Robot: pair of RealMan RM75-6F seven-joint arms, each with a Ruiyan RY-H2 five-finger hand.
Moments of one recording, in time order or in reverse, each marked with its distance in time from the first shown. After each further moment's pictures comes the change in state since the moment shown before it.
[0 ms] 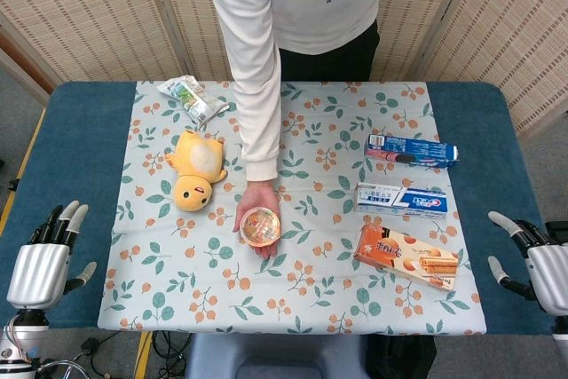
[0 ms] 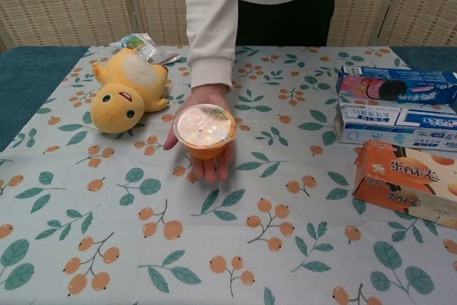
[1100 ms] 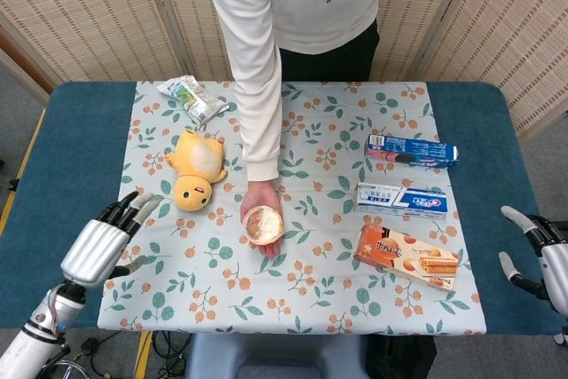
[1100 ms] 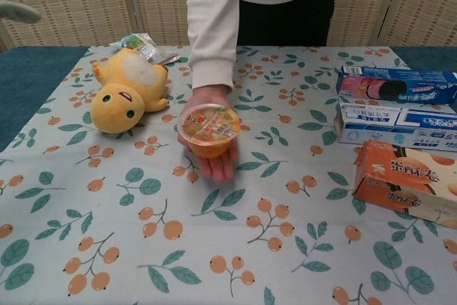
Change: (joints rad) left arm -0.234 0.087 -0.022 -0.003 0.171 -0.287 -0.200; right arm -0.017 0.035 0.020 -0.030 -0.001 0.051 -0.023
